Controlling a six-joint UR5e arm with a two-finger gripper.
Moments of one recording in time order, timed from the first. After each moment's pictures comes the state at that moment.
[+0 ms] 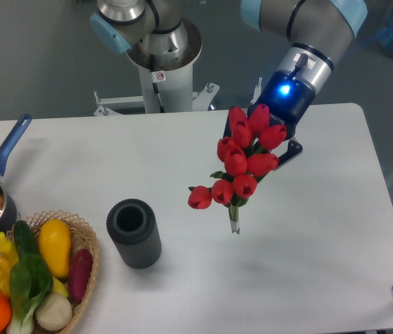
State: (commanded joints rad) arm 2.81 -1.72 -1.72 -1.07 0.49 1.35
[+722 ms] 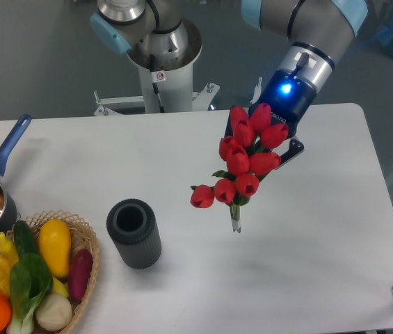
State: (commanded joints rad) arm 2.84 -1.71 -1.72 -1.07 0.49 1.35
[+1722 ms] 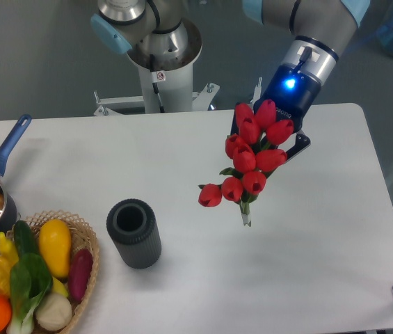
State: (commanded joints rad) arm 2.85 -1.69 -1.70 -1.07 0.62 1.35
